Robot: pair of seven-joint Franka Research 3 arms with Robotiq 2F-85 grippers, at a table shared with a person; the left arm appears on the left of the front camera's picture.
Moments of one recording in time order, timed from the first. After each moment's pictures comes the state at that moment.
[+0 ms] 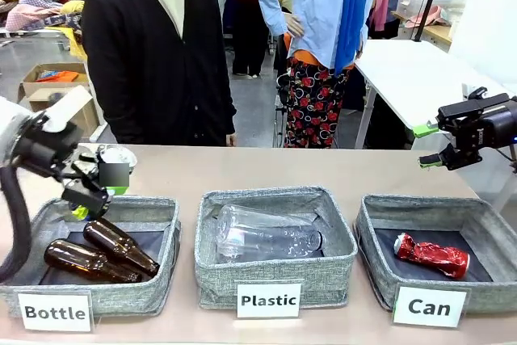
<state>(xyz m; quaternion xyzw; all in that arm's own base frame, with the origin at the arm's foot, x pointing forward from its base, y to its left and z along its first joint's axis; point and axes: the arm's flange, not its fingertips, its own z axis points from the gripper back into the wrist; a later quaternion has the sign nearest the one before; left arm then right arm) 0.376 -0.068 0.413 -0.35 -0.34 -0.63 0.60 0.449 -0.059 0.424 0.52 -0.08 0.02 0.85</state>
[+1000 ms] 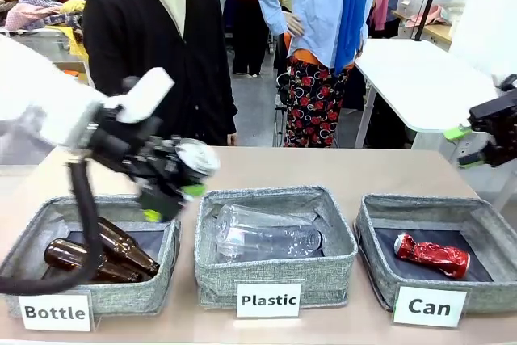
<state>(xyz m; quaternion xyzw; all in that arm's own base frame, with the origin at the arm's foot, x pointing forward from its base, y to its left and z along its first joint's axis) 0.310 -0.250 0.480 -0.34 -0.33 -0.71 0.52 0.409 -0.101 0.466 0.41 -0.09 0.02 0.91</state>
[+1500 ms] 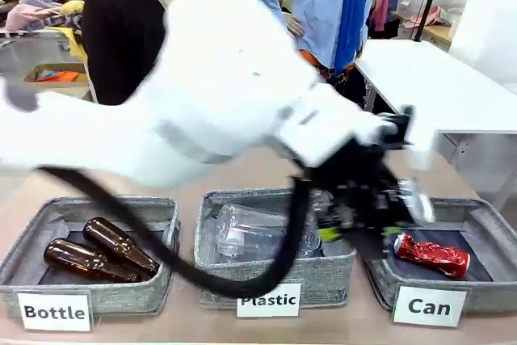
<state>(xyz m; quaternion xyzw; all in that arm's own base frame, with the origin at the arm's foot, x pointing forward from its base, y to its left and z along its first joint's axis) 0.266 -0.507 0.502 -0.25 -0.27 -0.82 0.44 0.312 -0.193 0.460 0.36 -0.12 -0.02 0.93</state>
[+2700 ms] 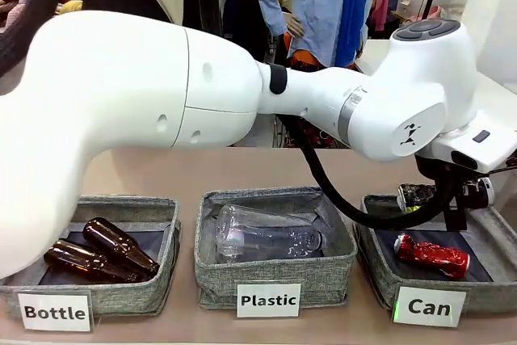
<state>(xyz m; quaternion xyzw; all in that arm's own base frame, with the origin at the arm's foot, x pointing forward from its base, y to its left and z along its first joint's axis) 0.357 -0.693 0.446 -0.11 -0.22 -0.79 0.55 0.269 -0.242 0.432 0.33 -0.12 -0.06 0.93</state>
